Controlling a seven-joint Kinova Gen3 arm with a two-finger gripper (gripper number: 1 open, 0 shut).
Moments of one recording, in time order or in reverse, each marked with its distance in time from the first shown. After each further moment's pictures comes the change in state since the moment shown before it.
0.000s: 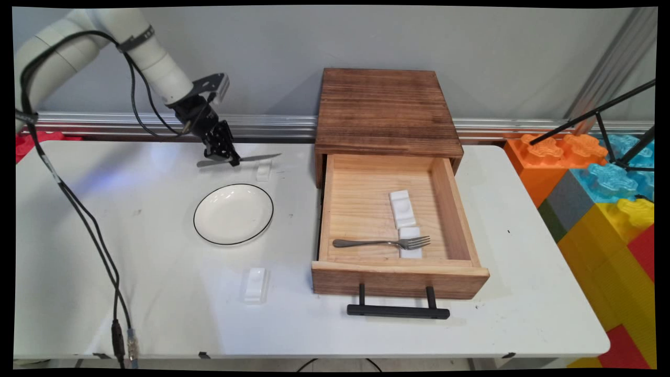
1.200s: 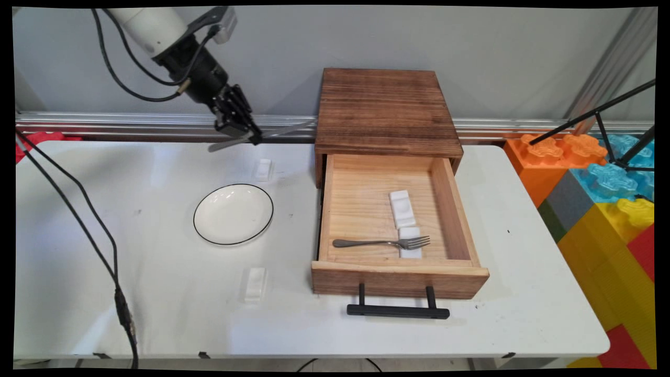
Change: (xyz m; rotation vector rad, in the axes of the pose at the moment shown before) arm 0.135 0.119 -0.116 0.008 0.120 -0.047
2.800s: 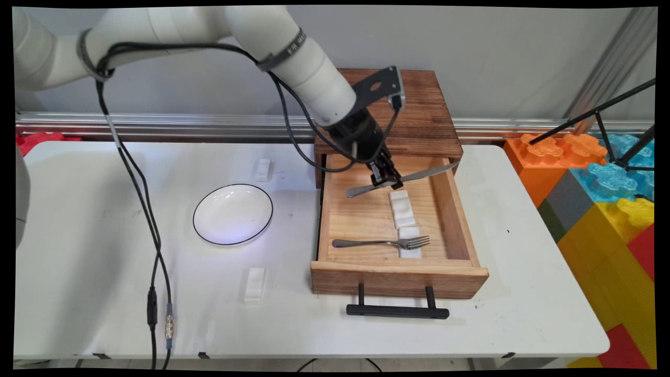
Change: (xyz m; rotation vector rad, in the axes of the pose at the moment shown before) arm 0.181 0.064 0.186 0.031 0.108 0.058
